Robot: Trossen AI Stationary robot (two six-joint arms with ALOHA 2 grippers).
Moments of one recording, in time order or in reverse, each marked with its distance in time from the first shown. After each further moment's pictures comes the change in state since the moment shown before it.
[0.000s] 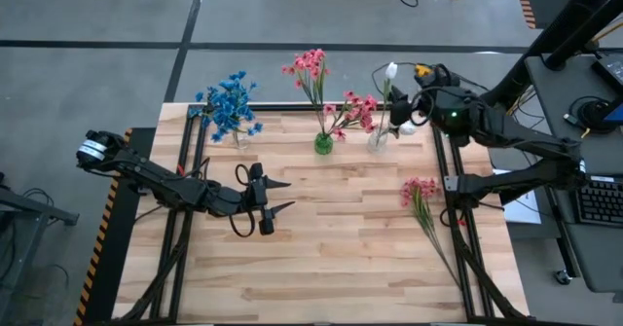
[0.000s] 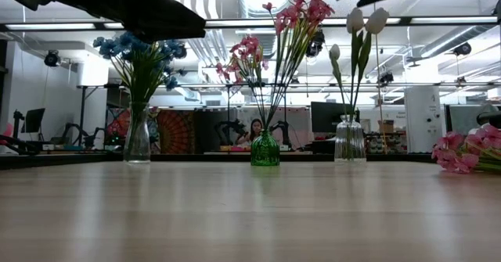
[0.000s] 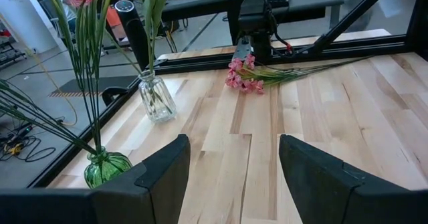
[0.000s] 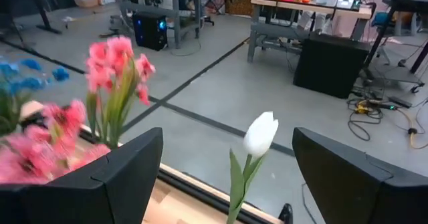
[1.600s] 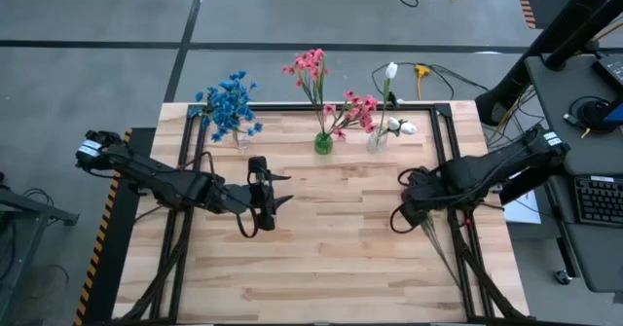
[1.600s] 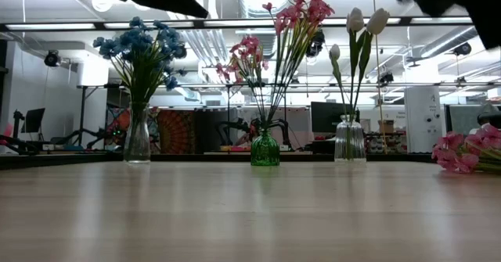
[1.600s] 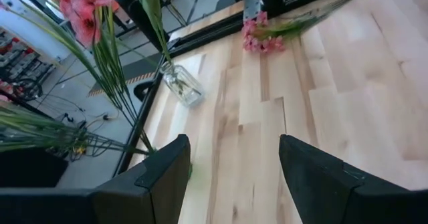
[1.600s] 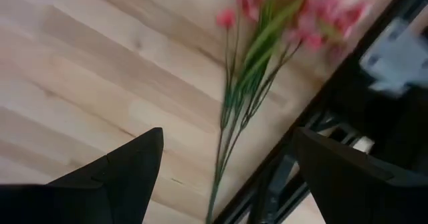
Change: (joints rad) left arm 0.003 -0.005 0.298 -0.541 -0.052 0.173; right arm 0.610 0.226 -0.090 -0.951 -0.801 1.142
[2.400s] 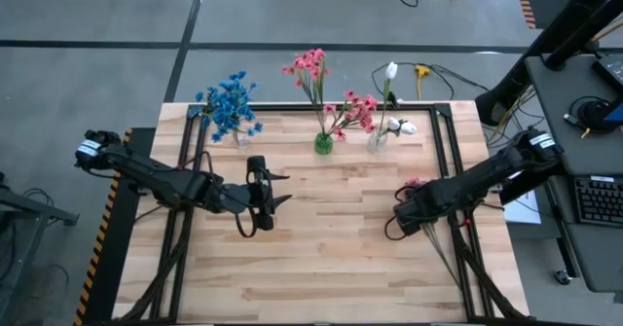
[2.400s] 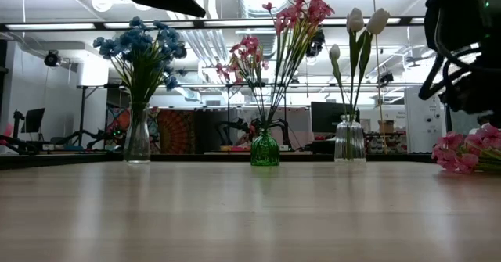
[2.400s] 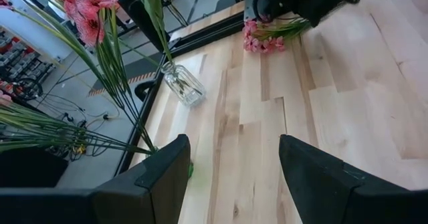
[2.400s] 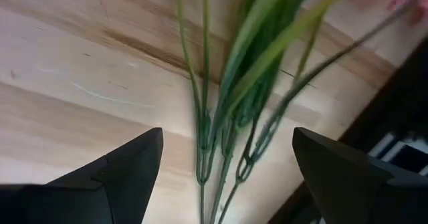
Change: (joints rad) left arm 0.001 -0.013 0.004 -0.023 -0.002 -0.005; right arm -0.002 0.098 -0.483 0.452 -0.114 0.091
